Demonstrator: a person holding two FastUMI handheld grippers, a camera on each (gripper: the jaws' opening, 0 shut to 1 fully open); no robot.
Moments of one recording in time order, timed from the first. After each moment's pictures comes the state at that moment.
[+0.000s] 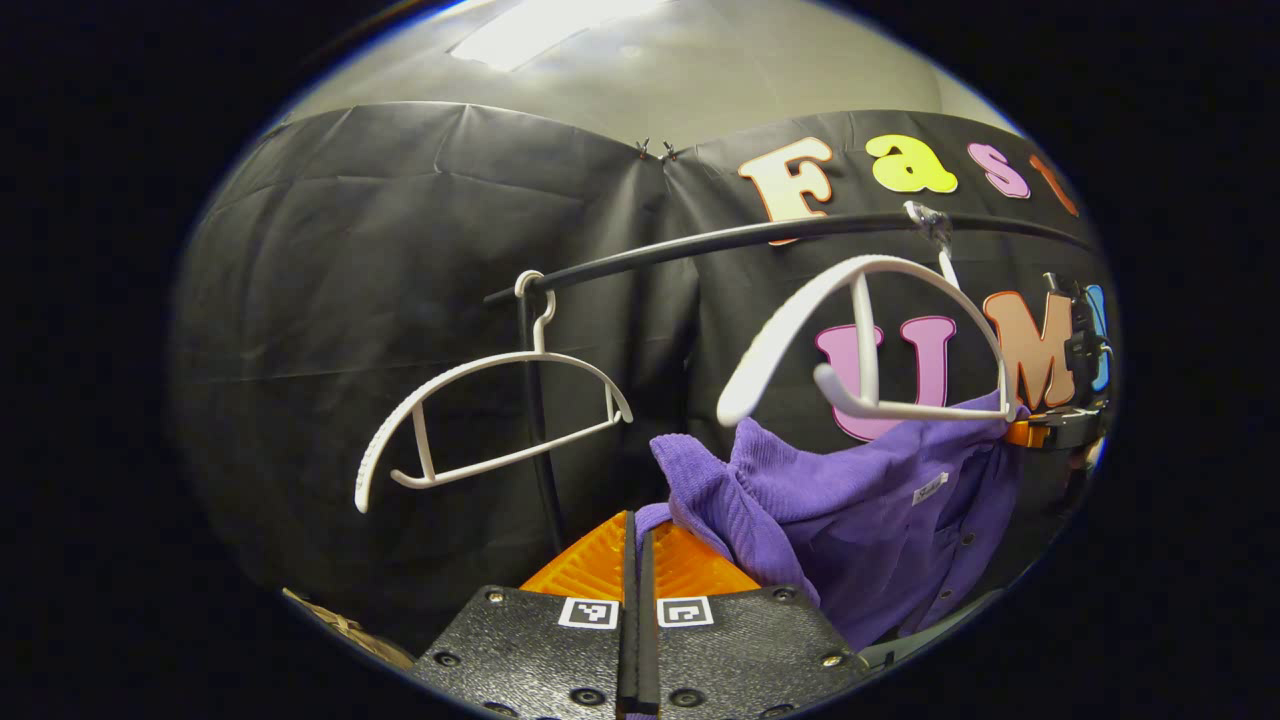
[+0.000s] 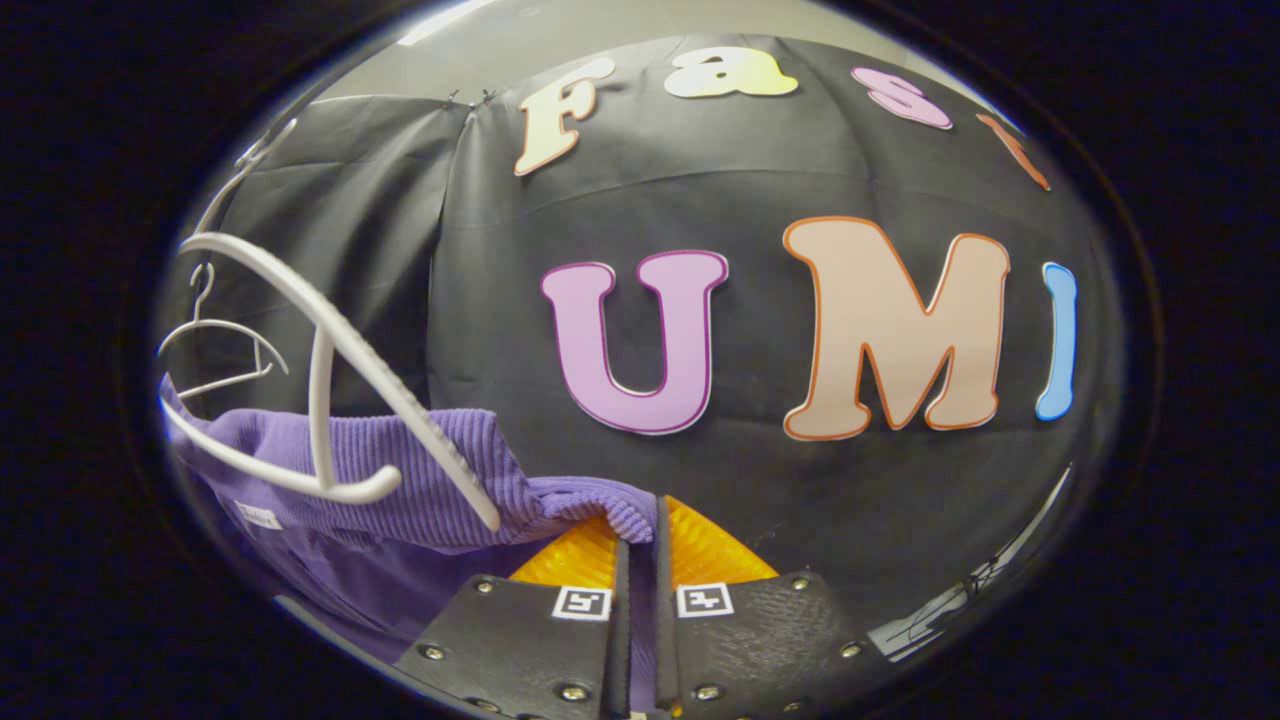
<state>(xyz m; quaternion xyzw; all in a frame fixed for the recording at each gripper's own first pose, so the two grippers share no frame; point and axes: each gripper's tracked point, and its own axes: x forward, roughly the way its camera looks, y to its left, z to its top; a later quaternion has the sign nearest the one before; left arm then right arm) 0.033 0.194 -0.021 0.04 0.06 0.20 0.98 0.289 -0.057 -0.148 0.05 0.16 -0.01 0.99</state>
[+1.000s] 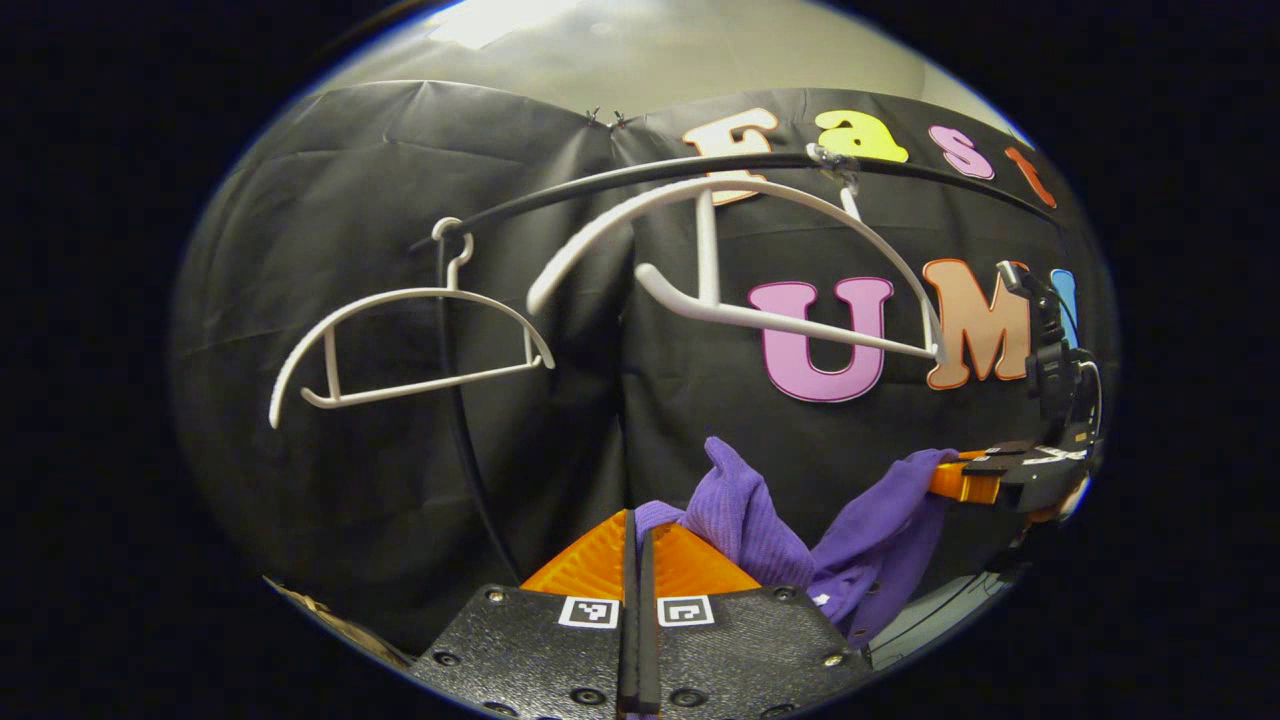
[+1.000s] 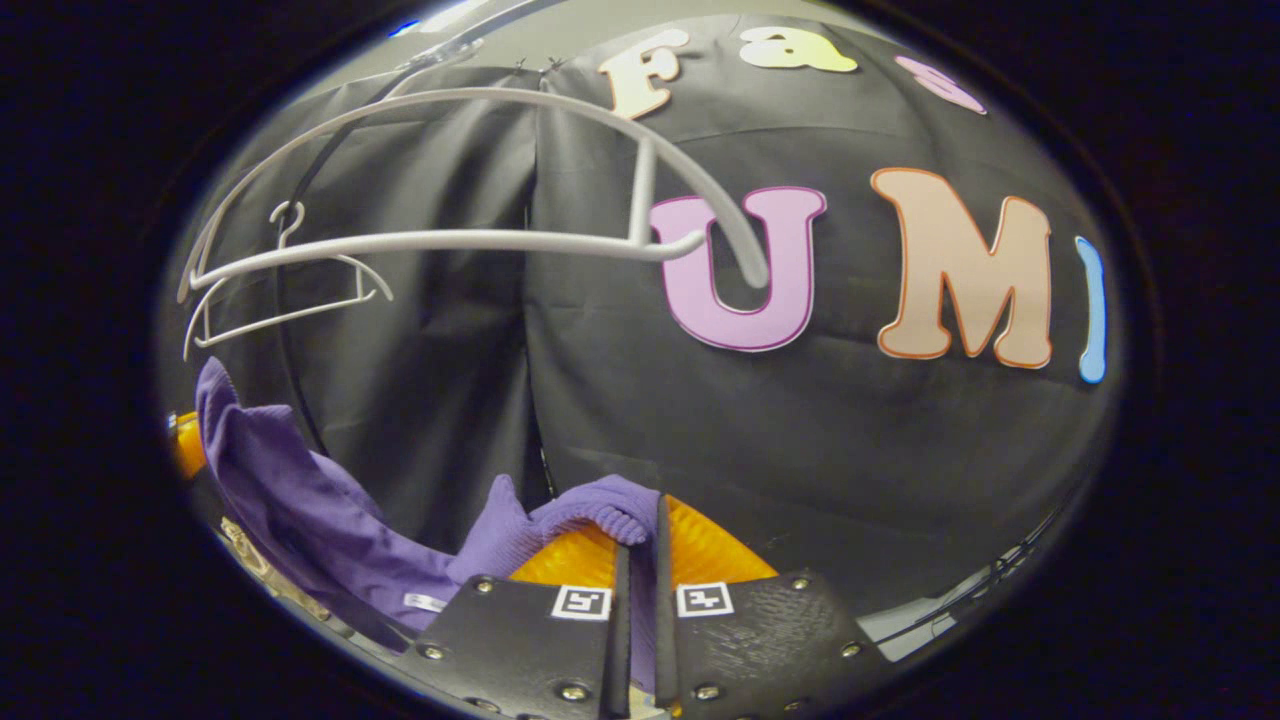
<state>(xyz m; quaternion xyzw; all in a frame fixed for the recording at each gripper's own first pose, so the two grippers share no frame) 0.042 0.117 -0.079 0.02 0.11 0.11 0.99 0.203 0.051 -0.197 0.05 0.22 0.10 0.97</state>
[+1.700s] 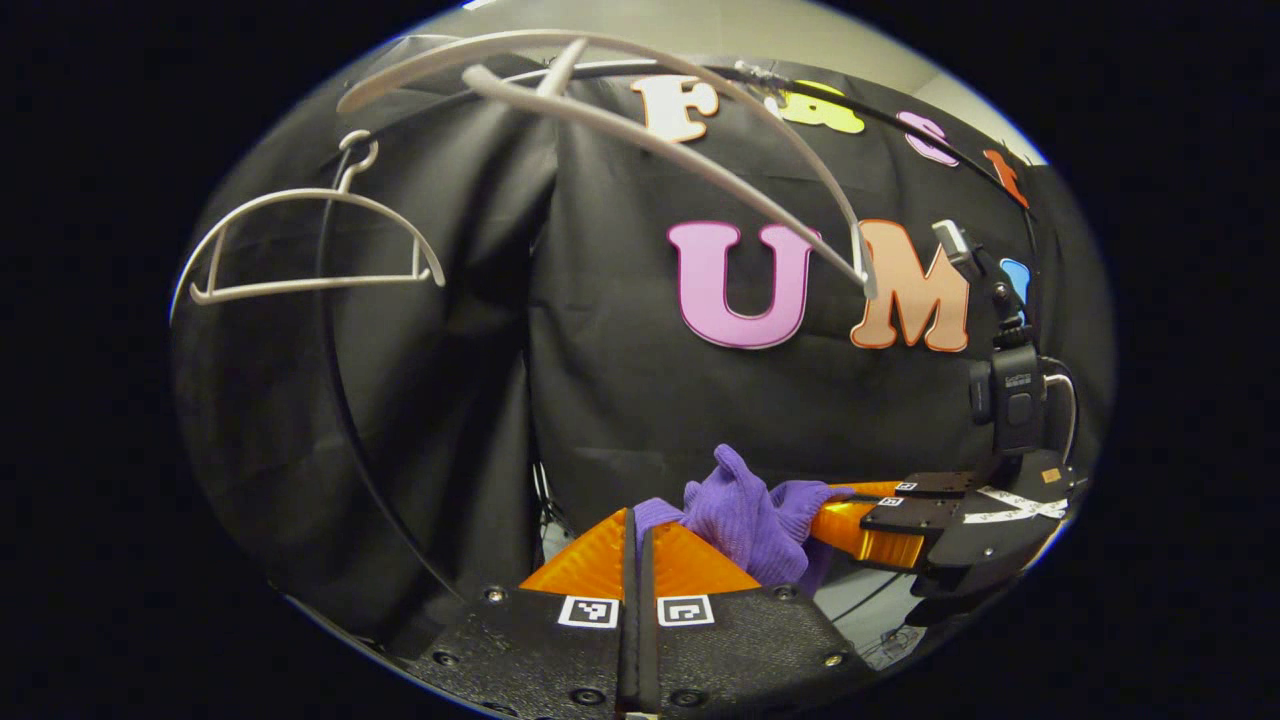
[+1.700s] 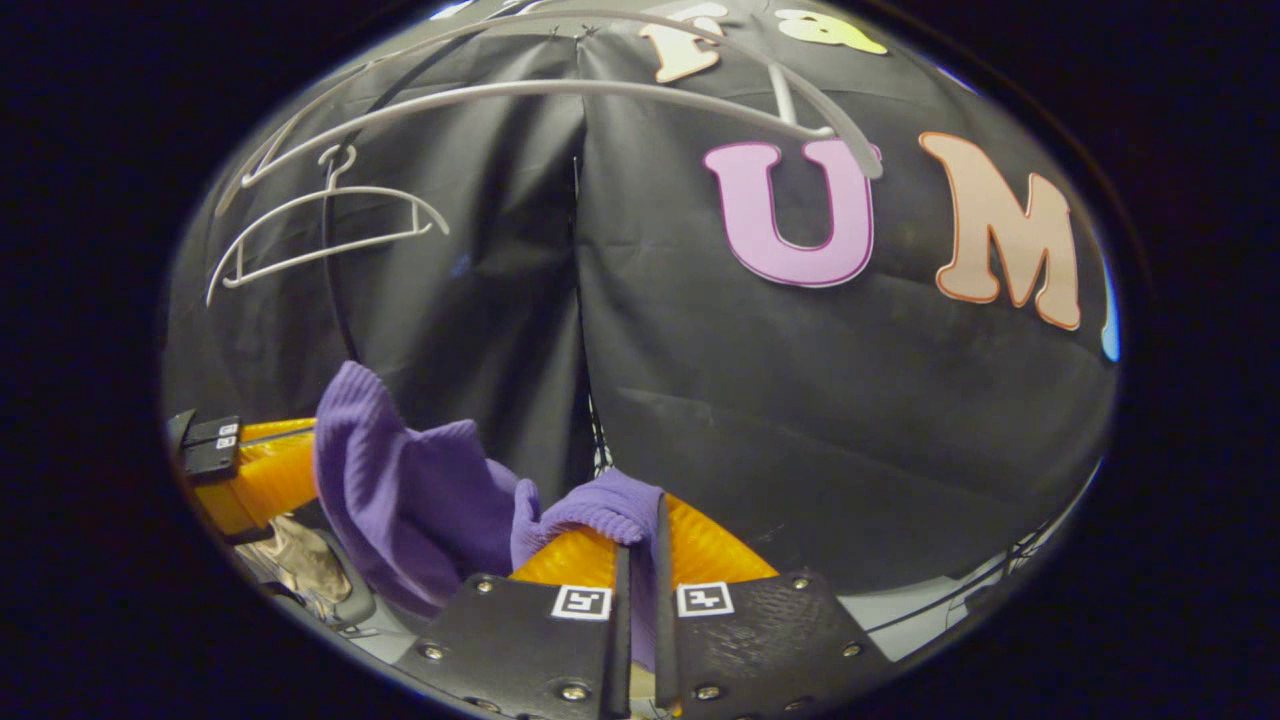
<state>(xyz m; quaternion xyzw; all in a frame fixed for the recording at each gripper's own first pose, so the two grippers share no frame) 0.059 0.054 -0.164 -0.04 0.19 0.00 0.98 0.149 0.106 -0.257 0.04 0.29 0.15 0.95</state>
